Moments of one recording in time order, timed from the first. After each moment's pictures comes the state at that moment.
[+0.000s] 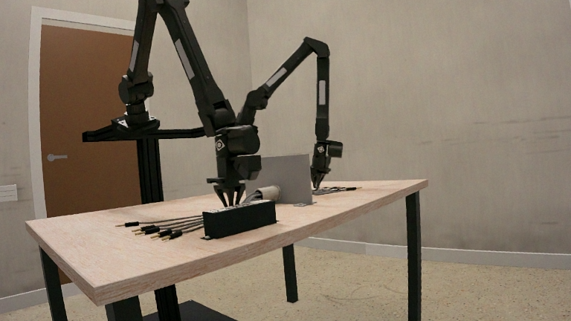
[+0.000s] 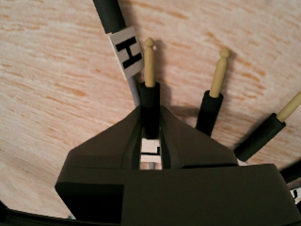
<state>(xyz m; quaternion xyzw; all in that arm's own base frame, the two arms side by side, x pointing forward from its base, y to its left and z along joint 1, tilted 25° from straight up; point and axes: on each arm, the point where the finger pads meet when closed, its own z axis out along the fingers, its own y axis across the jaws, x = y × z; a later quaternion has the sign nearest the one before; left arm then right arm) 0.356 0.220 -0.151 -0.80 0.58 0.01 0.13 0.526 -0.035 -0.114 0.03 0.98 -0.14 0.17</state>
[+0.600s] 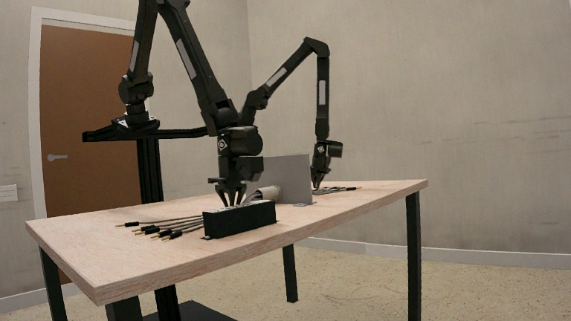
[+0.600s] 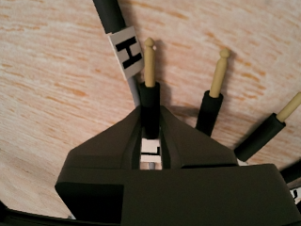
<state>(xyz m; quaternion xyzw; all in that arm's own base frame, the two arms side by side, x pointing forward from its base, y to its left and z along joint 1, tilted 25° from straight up) 0.356 0.220 -0.151 -0.80 0.58 0.01 0.13 0.528 -0.035 -0.113 0.03 0.98 -0.14 0.15</state>
